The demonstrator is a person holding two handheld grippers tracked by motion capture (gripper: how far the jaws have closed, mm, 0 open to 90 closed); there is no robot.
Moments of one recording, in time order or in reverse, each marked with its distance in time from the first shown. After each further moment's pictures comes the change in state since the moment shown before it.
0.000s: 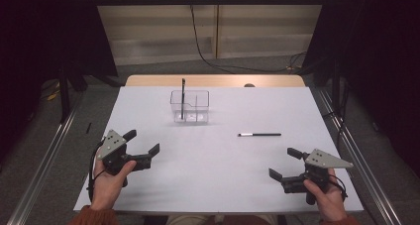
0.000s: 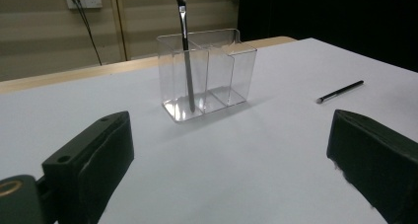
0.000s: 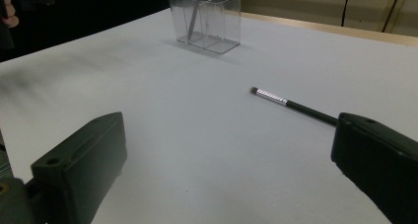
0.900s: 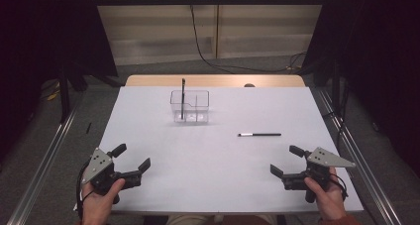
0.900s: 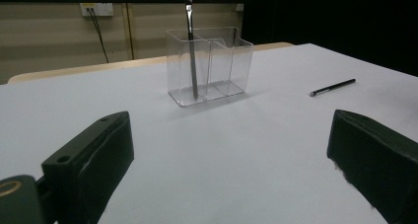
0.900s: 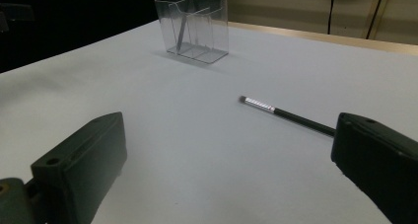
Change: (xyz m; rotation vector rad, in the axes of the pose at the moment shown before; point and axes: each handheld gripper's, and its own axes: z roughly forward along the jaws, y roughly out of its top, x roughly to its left) left arm -0.006 -0.024 -0.038 -0.048 0.020 -0.005; right arm -0.003 0.001 0.000 -0.038 -0.039 0.025
